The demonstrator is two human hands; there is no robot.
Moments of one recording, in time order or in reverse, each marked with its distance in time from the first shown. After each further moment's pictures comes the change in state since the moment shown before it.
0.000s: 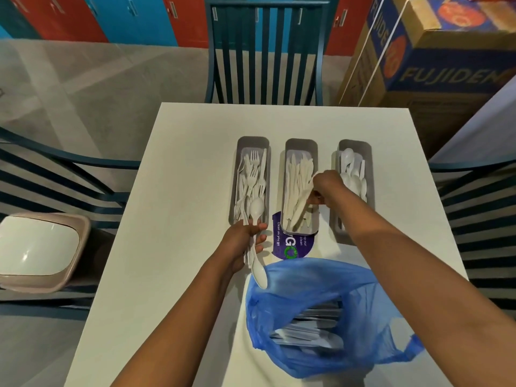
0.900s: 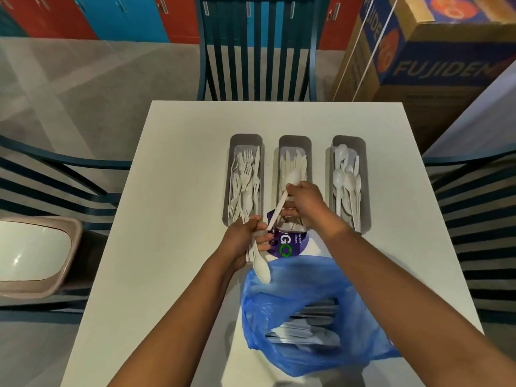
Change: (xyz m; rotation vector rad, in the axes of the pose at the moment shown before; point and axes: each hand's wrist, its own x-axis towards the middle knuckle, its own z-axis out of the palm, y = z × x) left_hand 0.009 -0.006 0.012 -0.085 -0.084 0.011; right_hand -0.025 0.041 0.028 0.195 -0.154 -0.231
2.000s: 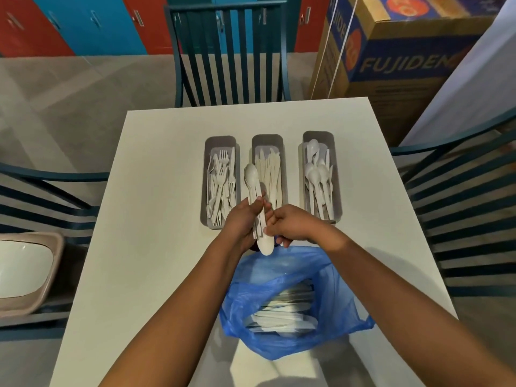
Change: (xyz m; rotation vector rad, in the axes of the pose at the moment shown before) left_hand -0.008 0.000 0.064 -0.128 -0.052 0.076; right_hand -0.061 0.010 -0.047 -0.709 -0.421 -0.028
